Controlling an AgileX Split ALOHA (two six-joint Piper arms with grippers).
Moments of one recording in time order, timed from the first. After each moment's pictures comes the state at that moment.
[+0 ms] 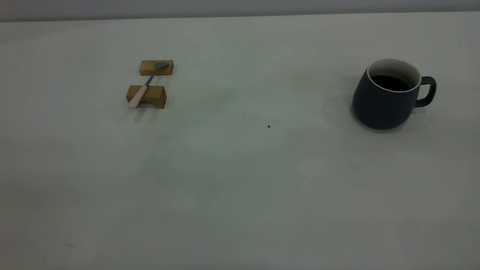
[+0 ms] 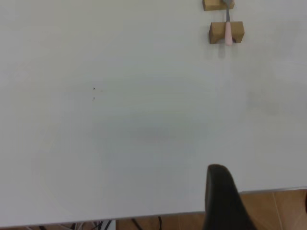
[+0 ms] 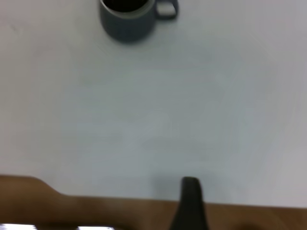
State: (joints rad) left arm -0.08 -0.02 -0.49 0.03 1.14 -0.01; right arm 0.07 0.58 -0.61 -0.07 1.06 -0.02
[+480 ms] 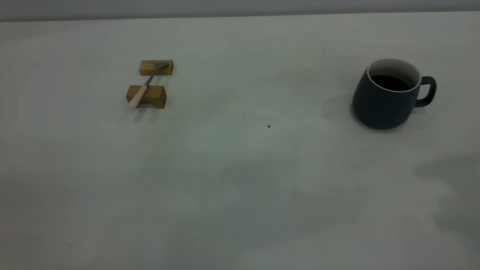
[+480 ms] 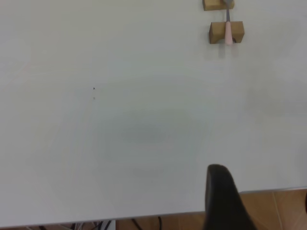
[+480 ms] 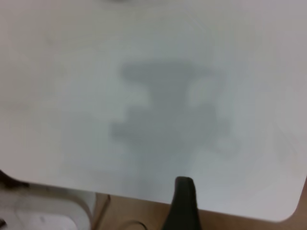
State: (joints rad) left arm -0.08 -0.02 -0.49 0.03 1.14 -0.01; right arm 0.07 1.28 -0.78 -0.11 0.85 -0.17
